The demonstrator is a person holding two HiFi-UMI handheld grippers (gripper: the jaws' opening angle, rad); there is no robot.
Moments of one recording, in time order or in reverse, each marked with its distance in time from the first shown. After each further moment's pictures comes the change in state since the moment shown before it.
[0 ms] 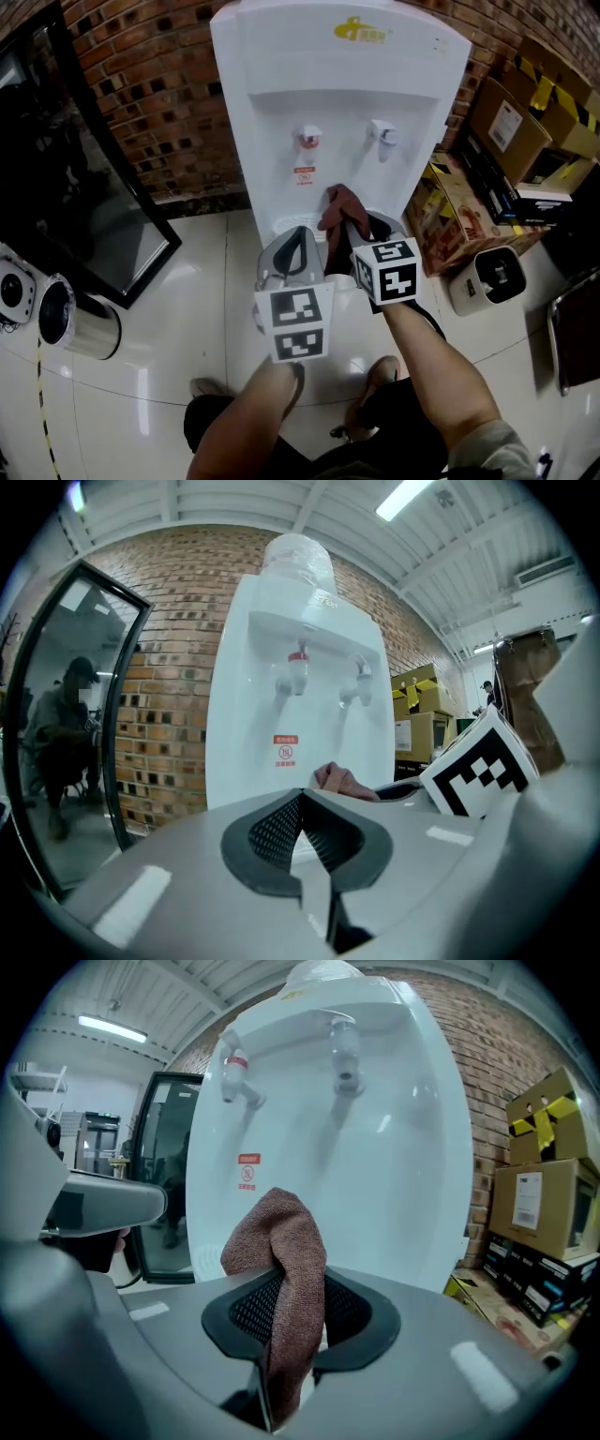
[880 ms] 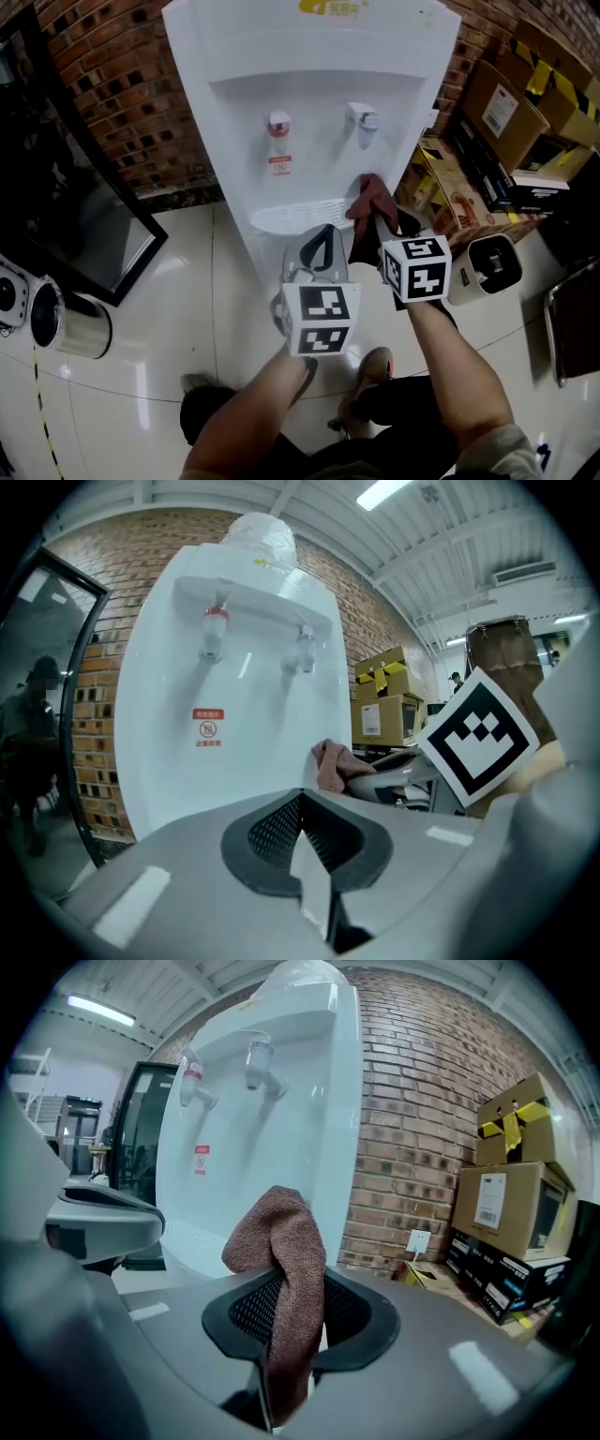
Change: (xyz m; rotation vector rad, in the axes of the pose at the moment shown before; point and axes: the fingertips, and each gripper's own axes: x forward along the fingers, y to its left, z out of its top) left arm 0.031 -0.077 -0.025 0.081 0.053 -0.154; right arm -0.034 -0.080 -0.025 0.003 0.045 -0.125
